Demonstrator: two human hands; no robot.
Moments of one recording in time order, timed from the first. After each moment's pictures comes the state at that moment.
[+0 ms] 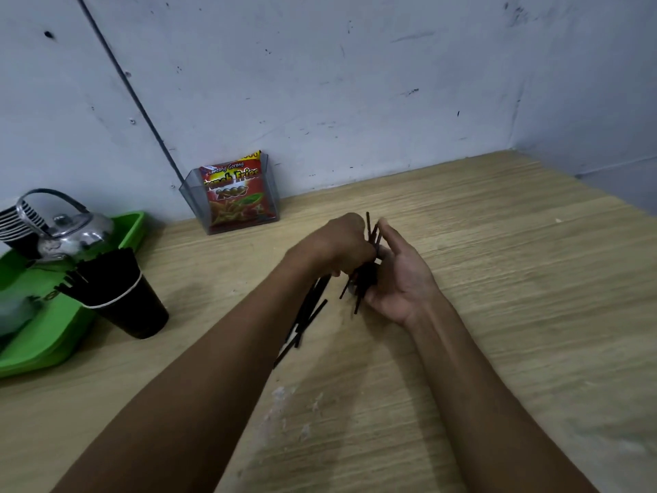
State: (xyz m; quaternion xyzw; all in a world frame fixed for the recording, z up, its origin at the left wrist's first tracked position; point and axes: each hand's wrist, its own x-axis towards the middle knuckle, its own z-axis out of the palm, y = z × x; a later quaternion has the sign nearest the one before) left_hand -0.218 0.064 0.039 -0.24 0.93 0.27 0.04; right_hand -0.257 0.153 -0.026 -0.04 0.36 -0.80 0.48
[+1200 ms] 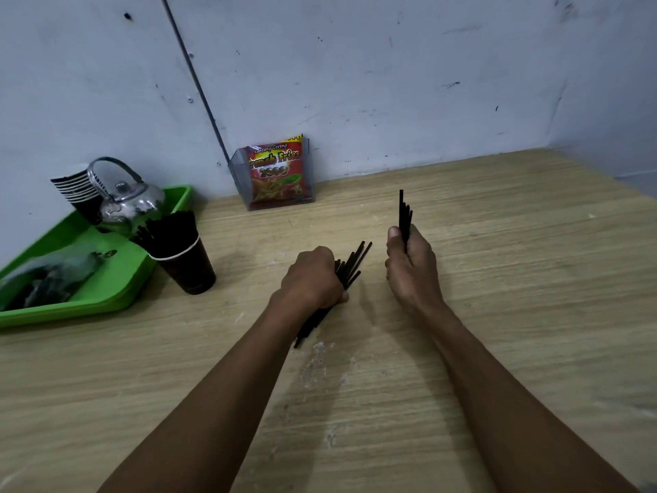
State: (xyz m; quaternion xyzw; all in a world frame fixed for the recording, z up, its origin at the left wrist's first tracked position) left_hand -0.108 0.055 0.007 -0.39 0.90 0.20 0.02; right_hand -0.216 0.144 -0.054 -0.29 0.68 -0.67 0.06
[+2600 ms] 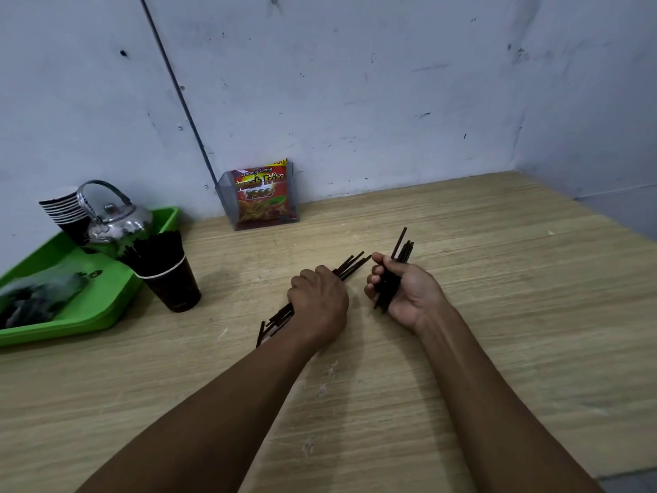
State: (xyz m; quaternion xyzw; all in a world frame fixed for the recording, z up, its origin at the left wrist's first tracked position) left_hand -0.144 0.082 -0.031 -0.42 0.90 -0.03 0.00; right_hand -0.231 0.168 -0.035 0.00 0.39 -0.81 0.44
